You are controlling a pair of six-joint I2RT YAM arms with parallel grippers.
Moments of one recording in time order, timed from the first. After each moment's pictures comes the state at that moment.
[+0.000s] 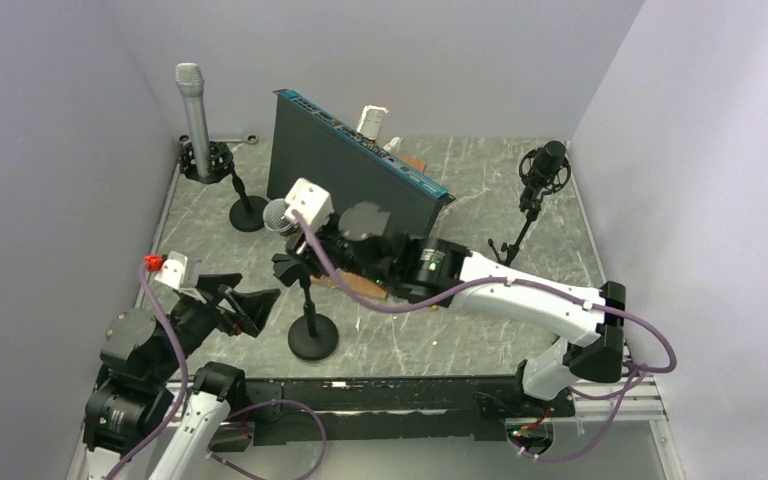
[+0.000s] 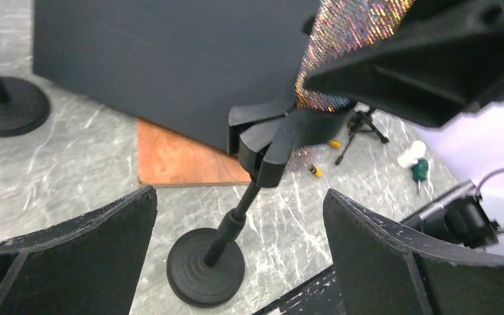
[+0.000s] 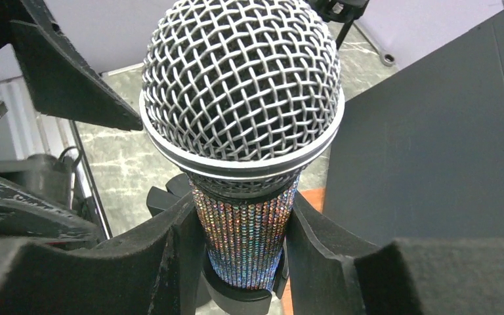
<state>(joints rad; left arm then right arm) -0.26 0.22 0.89 -0.77 0.23 -0.35 1.29 1.55 1.60 -0.28 0.27 -0.09</state>
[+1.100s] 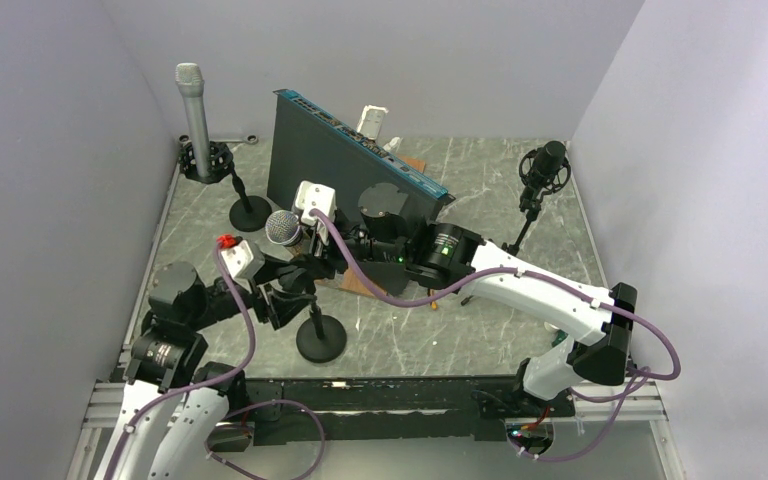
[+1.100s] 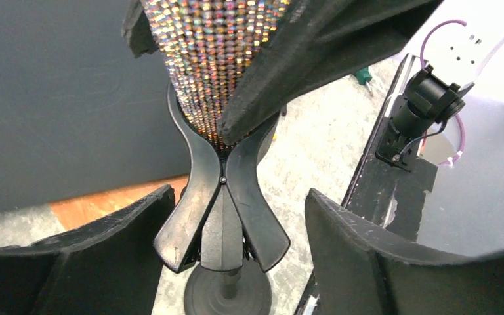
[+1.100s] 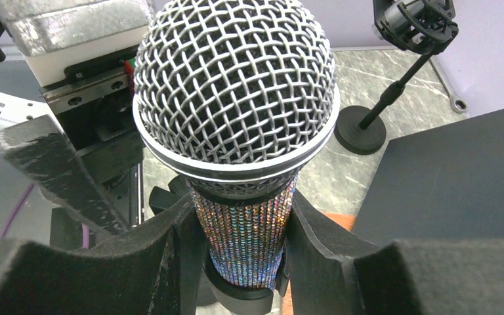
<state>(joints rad) -0.26 0.42 0.68 -0.37 0.81 -0.04 1.13 1.49 1.54 -0.28 -0.22 -0.19</state>
